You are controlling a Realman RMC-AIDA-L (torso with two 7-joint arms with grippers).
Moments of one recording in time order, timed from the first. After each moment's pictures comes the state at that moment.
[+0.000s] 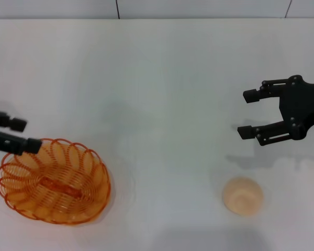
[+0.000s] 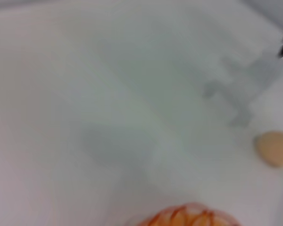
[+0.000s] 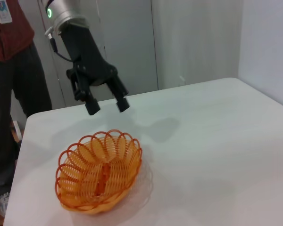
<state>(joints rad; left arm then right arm) -0.47 -1.90 0.74 1.19 2.27 1.97 -2.06 0.40 2.01 -1.11 -1.29 -1.88 -1.64 1.73</state>
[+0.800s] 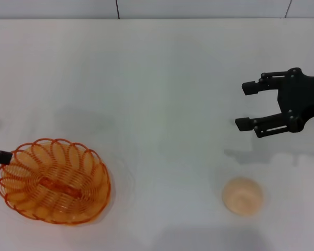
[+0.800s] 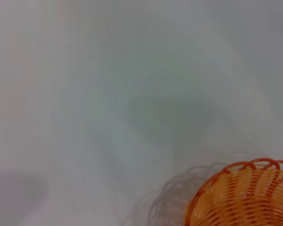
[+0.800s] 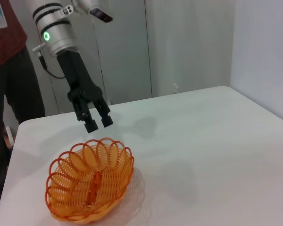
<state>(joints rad) -0.47 -1.89 0.66 1.12 2.51 1.86 -2.13 0.41 2.01 -1.11 -1.29 -1.87 -1.62 1.73</state>
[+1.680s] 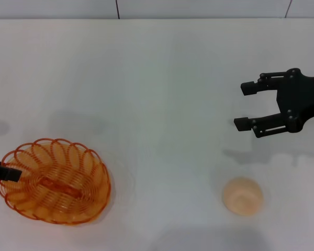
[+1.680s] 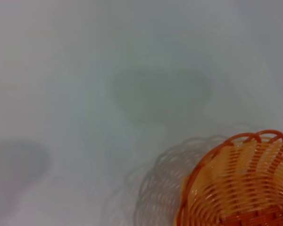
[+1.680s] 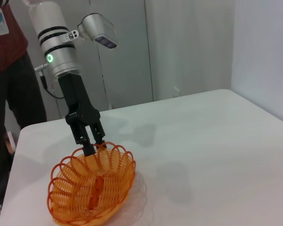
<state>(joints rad) -0.50 -1.92 0.67 1.00 2.59 1.82 -2.11 0.41 2.01 -1.10 -1.27 -1.85 -1.62 1.73</state>
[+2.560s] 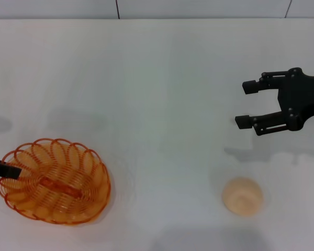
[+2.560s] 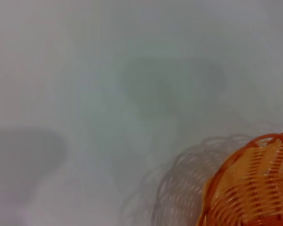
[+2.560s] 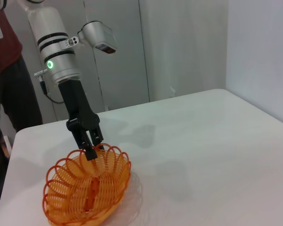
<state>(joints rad) -0.53 -1.92 0.67 0.95 2.64 1.76 -2.11 0.41 2.01 -1.09 -1.25 -1.85 -1.61 1.73</state>
